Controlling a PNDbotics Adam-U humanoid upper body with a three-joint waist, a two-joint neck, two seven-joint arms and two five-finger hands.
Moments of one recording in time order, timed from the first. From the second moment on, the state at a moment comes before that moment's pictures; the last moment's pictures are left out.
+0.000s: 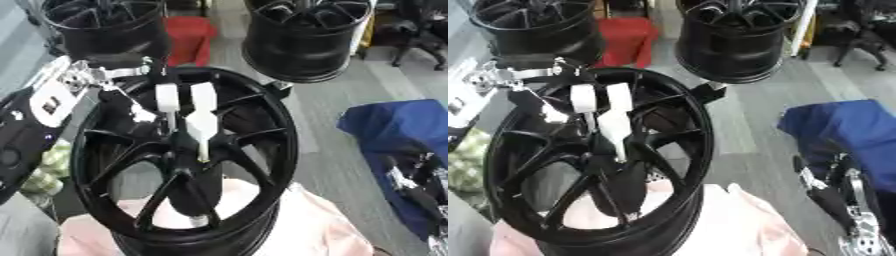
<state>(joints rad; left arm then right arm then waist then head) -0.92 0.52 -0.38 -1.05 -0.47 -0.50 -0.62 -0.03 -0.25 -0.04 -1.55 0.09 -0.19 -0.12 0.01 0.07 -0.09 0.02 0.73</state>
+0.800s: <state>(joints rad) -0.92 0.51 -0.37 -1.04 -0.48 -0.49 -0.62 -0.03 -0.25 -0.04 -1.55 0.09 -0.19 -0.12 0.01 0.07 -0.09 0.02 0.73</state>
